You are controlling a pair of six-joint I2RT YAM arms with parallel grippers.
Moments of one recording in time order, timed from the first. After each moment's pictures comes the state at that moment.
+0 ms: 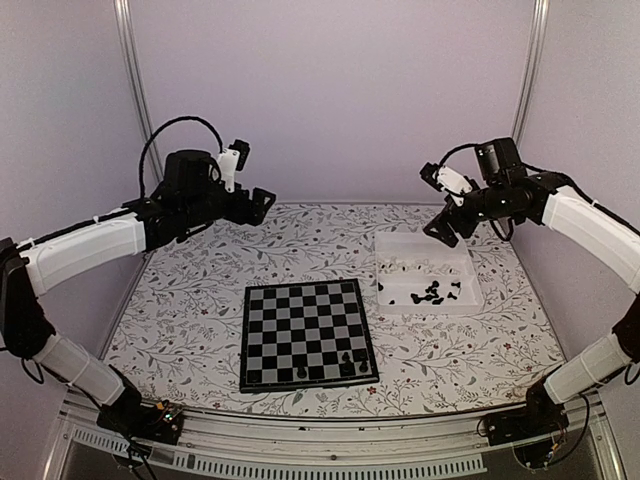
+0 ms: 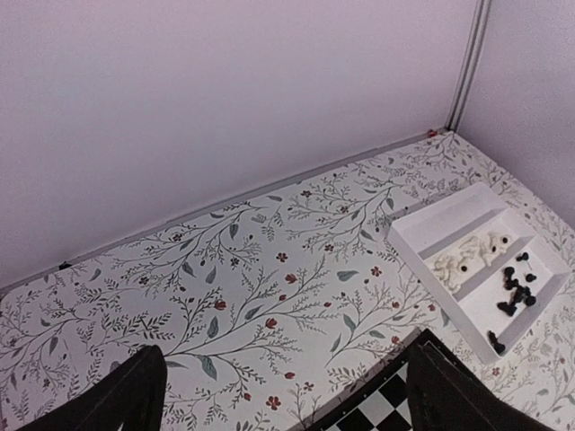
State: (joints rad) left arm -0.56 1.44 1.15 -0.04 -0.07 -0.05; right arm 0.41 1.42 1.32 -0.62 -0.15 -0.51
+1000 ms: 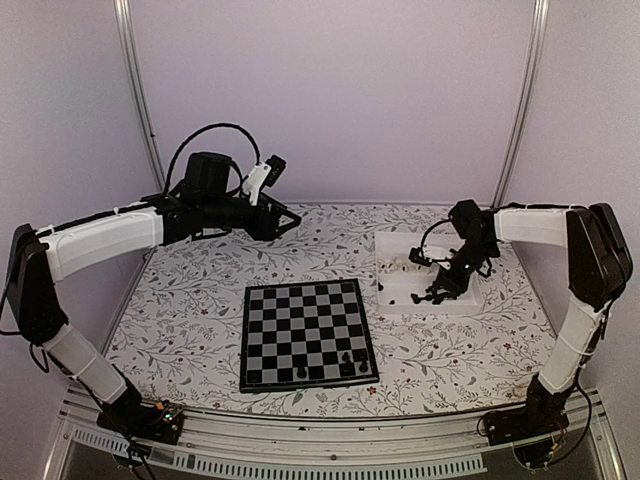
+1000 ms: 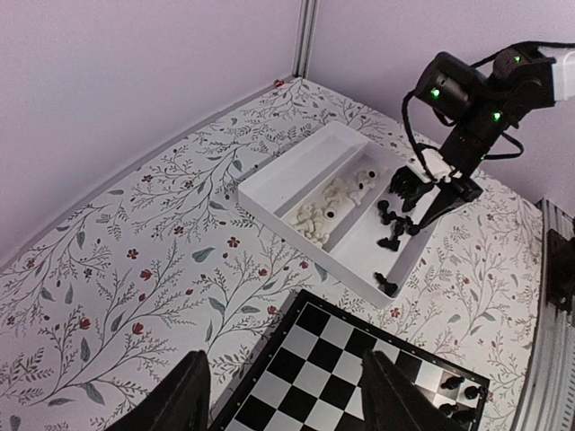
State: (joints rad) left arm -0.59 1.55 1.23 -0.12 0.36 0.05; right arm 0.30 1.80 1.20 -0.73 -0.27 -0.79
